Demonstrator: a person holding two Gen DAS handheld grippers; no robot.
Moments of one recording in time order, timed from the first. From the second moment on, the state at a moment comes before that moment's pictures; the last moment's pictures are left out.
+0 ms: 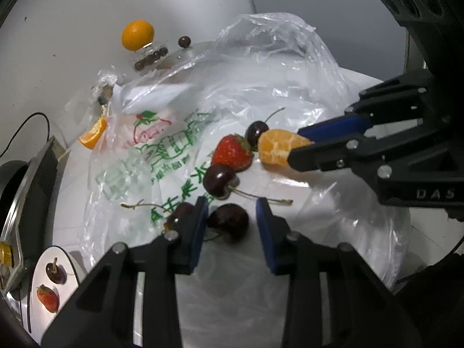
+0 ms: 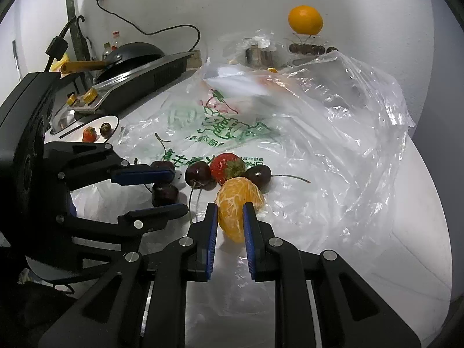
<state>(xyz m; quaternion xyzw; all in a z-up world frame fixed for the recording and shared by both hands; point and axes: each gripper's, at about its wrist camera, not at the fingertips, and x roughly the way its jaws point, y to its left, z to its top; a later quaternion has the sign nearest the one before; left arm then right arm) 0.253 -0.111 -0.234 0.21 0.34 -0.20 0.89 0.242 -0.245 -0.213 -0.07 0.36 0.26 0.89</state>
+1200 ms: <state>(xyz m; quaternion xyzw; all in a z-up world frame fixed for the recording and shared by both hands) 0.227 -0.086 -0.209 0.14 0.35 -0.22 0.90 0.243 -0.232 -0.203 -0.08 0.35 0.24 0.90</state>
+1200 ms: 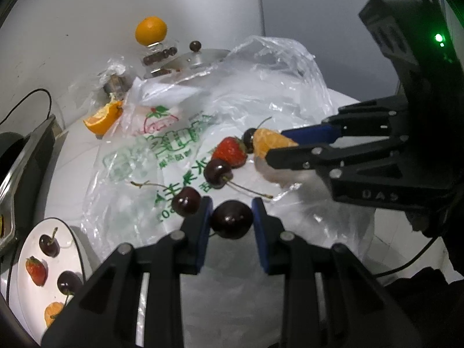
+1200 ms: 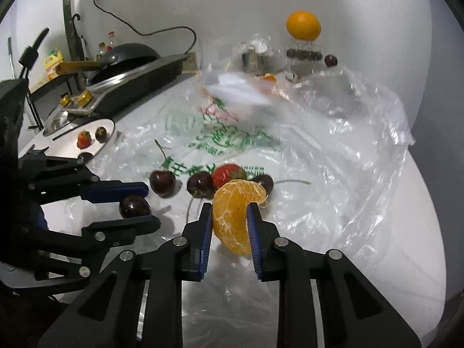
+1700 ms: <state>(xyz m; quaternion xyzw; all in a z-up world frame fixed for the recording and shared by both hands) 0.218 -0.053 -0.189 0.09 0.32 -0.20 0.92 0.227 -0.208 -0.169 -0.09 0.30 0.27 0.91</state>
